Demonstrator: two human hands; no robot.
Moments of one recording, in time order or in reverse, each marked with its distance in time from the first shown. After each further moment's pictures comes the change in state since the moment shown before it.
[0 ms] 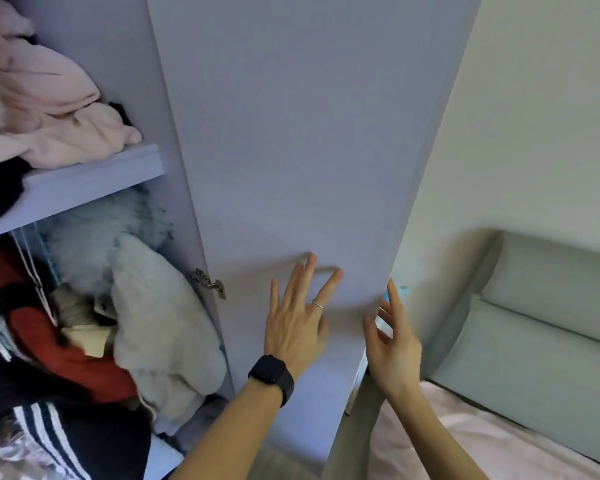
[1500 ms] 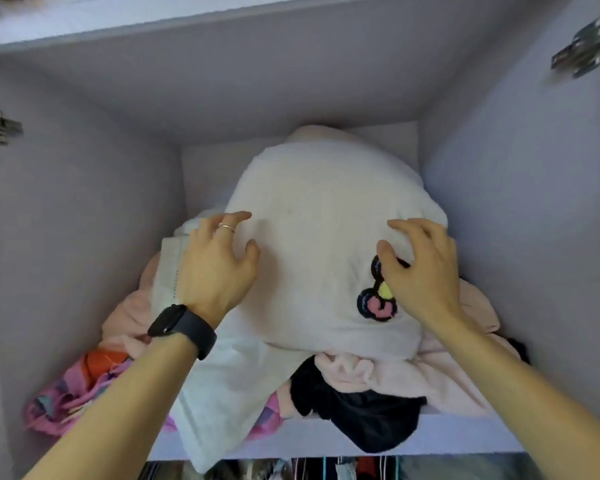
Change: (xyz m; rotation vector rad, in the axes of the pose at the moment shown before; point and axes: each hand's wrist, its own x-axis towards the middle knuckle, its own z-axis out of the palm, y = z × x) left_hand 0.034 -0.214 -0.547 0.823 0.776 -0.760; right_hand 0.131 -0.483 0.348 0.597 -0.447 -0.761
